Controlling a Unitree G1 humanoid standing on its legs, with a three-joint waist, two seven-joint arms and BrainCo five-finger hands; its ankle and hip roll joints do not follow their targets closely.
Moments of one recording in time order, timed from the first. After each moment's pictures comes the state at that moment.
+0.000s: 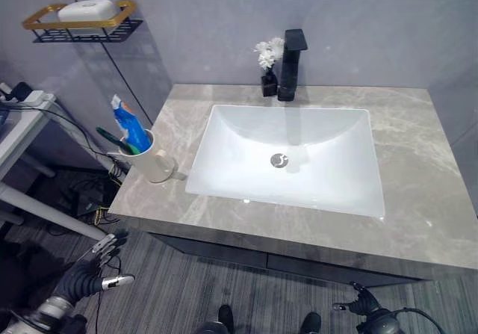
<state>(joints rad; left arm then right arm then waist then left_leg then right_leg) 0.77 0.90 0.20 -0.26 -0.64 -0.25 -0.31 0.00 -0.43 0.17 1.17 -0.13 -0.14 -0.11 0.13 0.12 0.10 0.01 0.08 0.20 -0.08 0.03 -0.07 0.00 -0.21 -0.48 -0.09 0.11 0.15</state>
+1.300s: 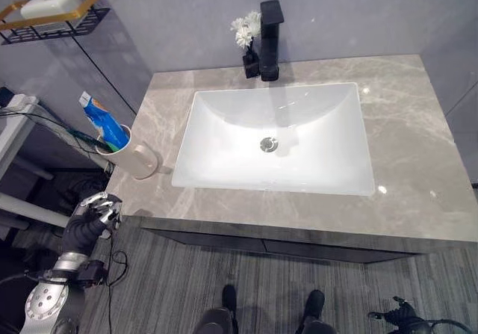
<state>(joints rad) 0.38 0.63 0.18 -0.11 -0.70 -0.25 -0.14 -0.05 -0.49 0.09 1.29 -0.13 -0.09 -0.17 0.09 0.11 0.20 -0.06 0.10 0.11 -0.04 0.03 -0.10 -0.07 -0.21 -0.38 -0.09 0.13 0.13</state>
